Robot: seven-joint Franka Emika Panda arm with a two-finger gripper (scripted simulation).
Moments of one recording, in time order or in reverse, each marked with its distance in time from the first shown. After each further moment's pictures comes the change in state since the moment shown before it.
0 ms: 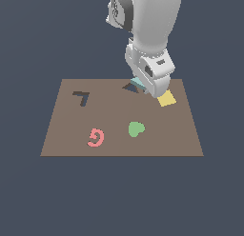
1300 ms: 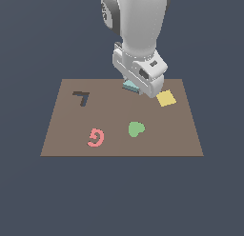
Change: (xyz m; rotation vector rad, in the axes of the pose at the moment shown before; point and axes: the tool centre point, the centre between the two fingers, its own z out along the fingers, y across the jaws) arm -0.028 -0.007 0.005 -0.001 -0.001 -0.231
